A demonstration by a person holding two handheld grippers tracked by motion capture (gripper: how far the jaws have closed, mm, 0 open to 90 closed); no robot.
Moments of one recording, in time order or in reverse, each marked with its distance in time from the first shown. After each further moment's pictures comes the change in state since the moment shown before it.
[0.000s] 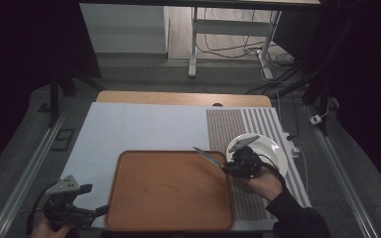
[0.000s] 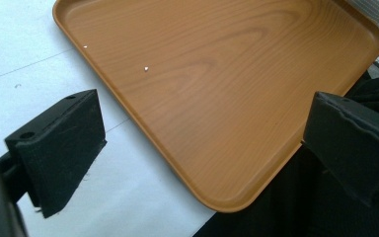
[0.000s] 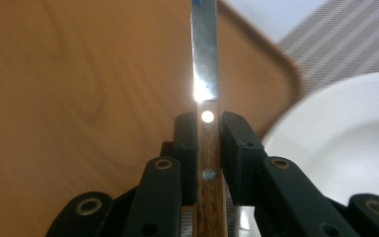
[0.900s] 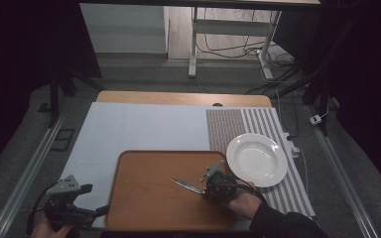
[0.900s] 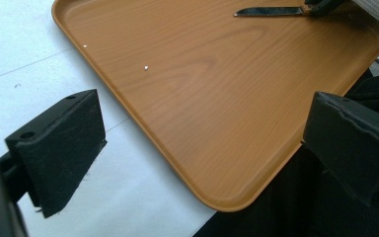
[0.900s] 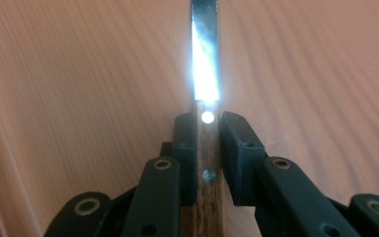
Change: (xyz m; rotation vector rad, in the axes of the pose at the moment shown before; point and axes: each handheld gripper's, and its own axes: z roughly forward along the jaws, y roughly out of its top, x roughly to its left) left arm -0.001 0.000 0.001 0.006 0.002 0.003; right arm 0.071 -0.005 0.049 0.161 0.071 -0.200
